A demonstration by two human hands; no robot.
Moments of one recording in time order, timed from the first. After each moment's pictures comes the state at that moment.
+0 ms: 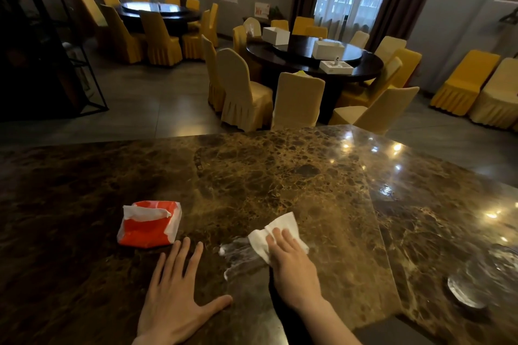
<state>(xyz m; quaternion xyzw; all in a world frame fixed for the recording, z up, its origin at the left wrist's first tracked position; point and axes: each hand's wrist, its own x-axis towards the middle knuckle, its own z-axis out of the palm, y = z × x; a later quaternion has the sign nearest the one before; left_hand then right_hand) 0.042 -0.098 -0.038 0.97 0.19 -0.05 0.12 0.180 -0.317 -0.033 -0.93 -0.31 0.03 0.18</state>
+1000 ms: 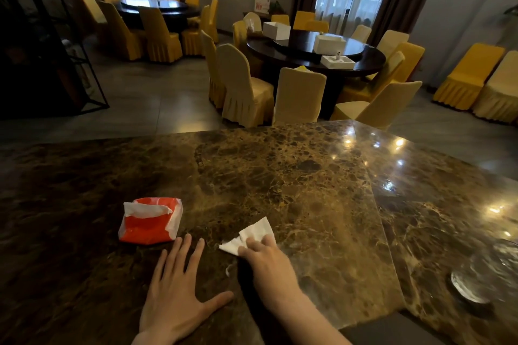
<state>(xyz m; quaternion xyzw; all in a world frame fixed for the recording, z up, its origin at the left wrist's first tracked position) 0.043 -0.098 -0.041 0.98 0.19 -0.04 0.11 0.155 -0.276 -0.005 -0.91 -0.39 0.06 0.10</state>
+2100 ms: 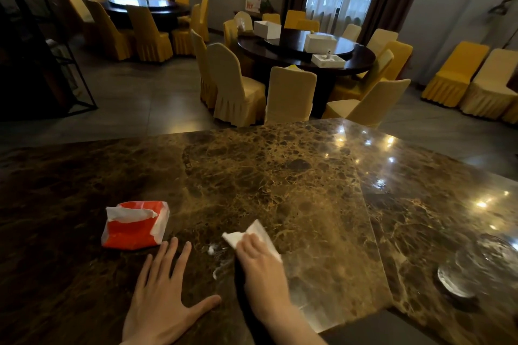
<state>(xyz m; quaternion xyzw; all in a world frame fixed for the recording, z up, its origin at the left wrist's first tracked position) 0.045 -0.100 -0.031 0.97 0.19 -0.08 0.10 0.152 -0.289 -0.025 -0.91 -0.37 -0.01 0.20</state>
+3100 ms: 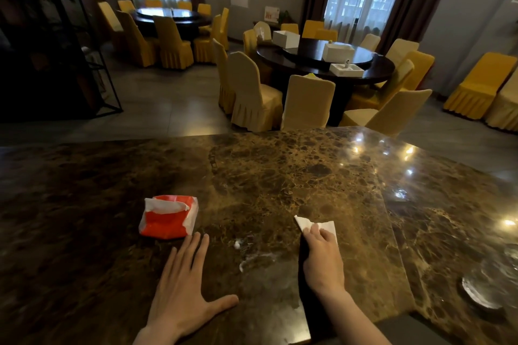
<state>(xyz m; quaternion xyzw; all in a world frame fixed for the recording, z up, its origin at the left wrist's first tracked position) 0.023 -0.086 -0.034 0.97 0.17 -0.01 0.18 0.189 -0.336 -0.025 -0.97 -0.17 -0.02 0.18</state>
